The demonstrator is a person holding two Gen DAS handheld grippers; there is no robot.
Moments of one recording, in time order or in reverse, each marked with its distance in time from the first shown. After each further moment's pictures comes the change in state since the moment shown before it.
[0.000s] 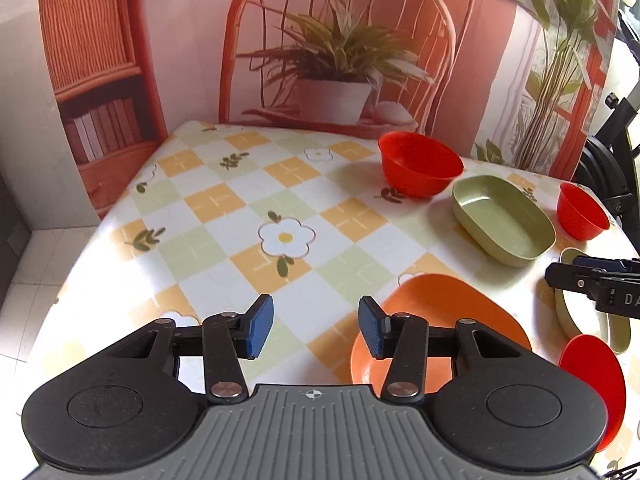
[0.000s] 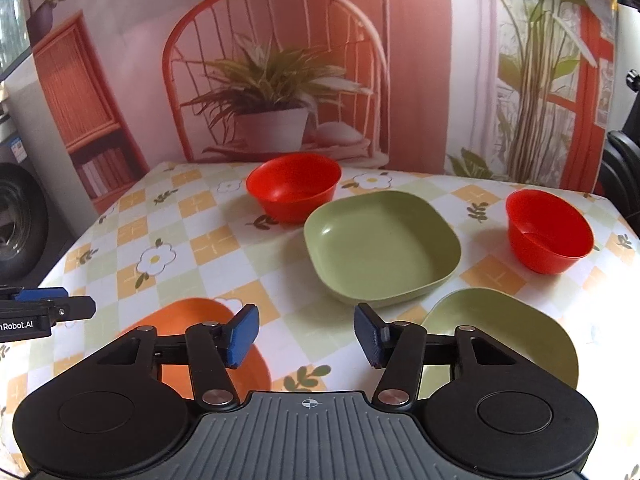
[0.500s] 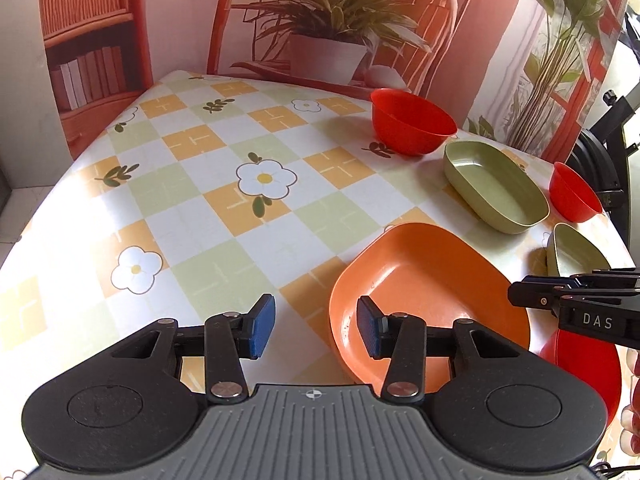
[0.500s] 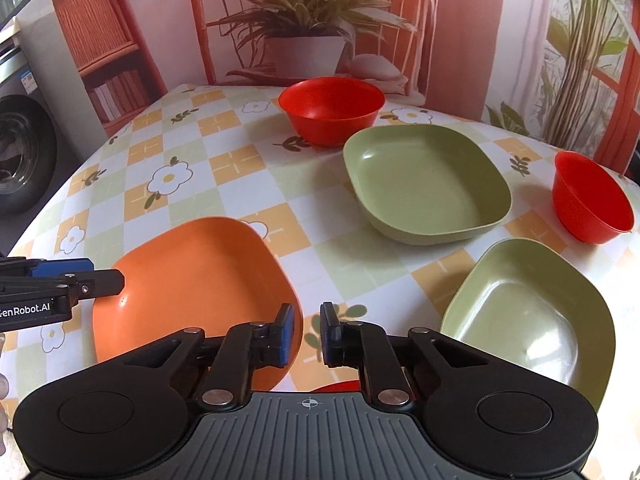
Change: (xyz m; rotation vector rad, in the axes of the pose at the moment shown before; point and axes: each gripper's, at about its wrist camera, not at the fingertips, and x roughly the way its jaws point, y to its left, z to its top) left arm 0.020 0.001 -0.031 -0.063 0.062 -0.060; right arm 0.029 0.022 -0.019 -0.080 0.183 0.027
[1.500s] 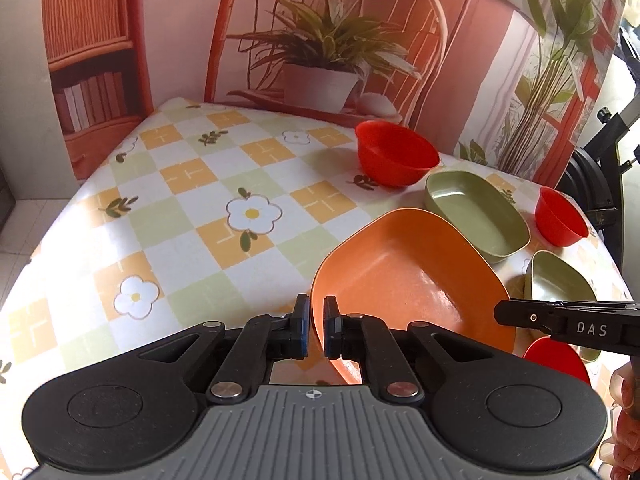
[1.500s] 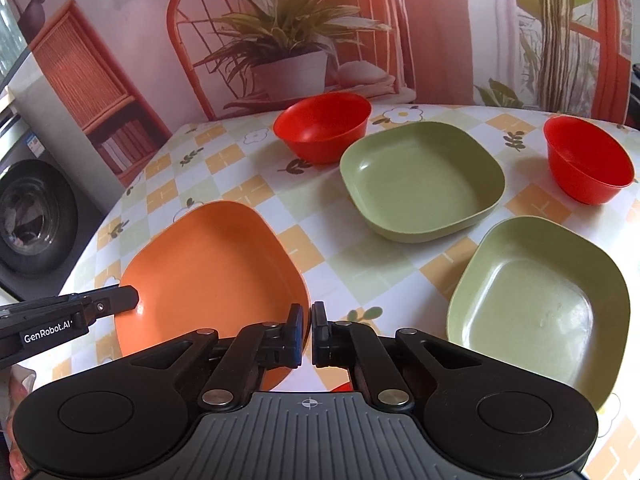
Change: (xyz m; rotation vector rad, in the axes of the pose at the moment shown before) left arm -0.026 -0.019 0.022 0.012 -0.065 0.001; right arm -0.024 -0.022 0.008 0.192 -0.044 0.106
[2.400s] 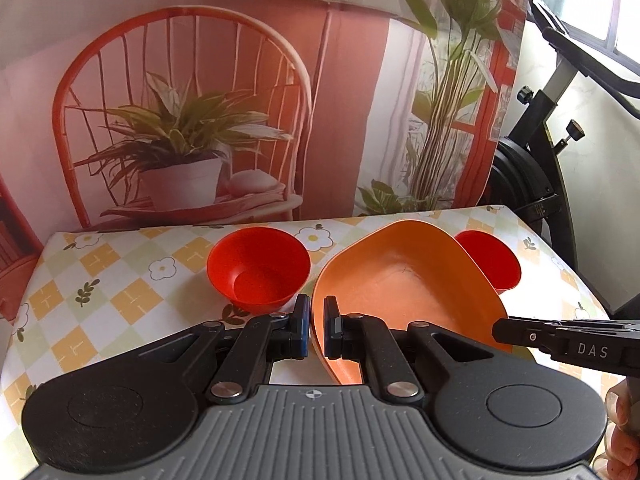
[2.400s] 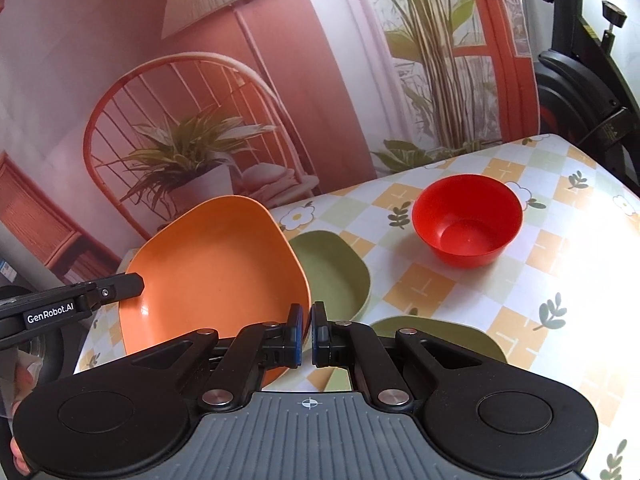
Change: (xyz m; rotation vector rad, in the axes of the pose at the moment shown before) left arm 0.039 -0.117 0.102 0.258 -0.043 -0.149; right arm -0.057 -0.105 0.057 0.244 -0.186 -0.069
